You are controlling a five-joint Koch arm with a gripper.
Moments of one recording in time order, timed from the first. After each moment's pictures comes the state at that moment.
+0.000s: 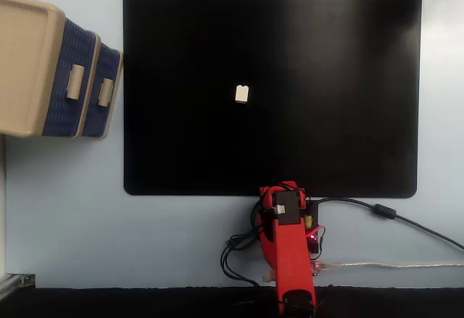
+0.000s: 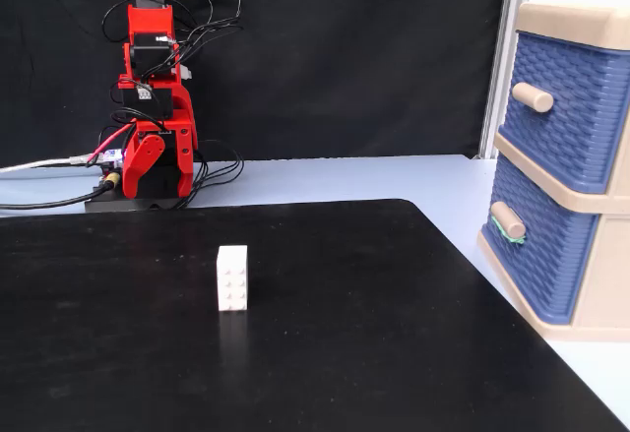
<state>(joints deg) 84.6 132.0 139.9 91.2 83.9</state>
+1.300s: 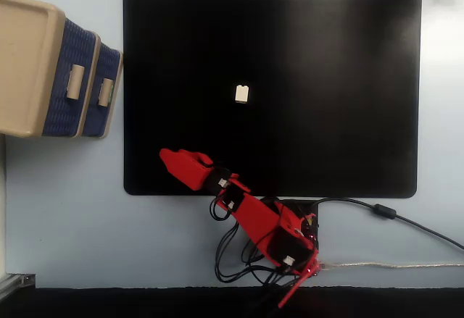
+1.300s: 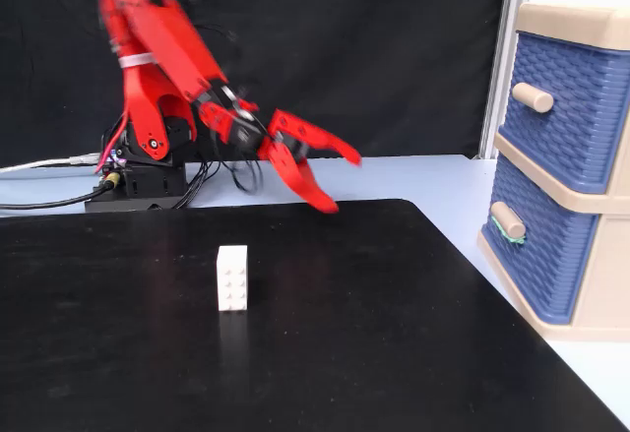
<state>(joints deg) 27.0 95.9 147.9 -37.4 170.2</state>
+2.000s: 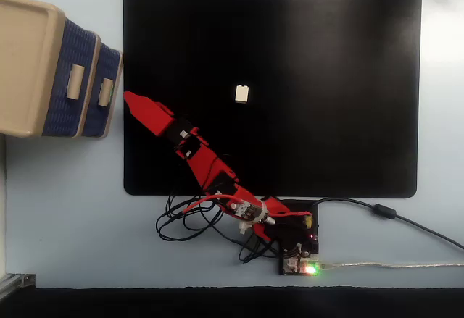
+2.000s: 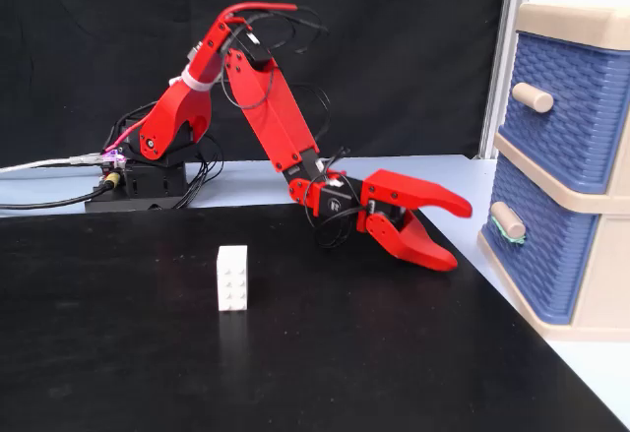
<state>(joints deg) 35.9 51.2 99.0 -49.2 178.9</state>
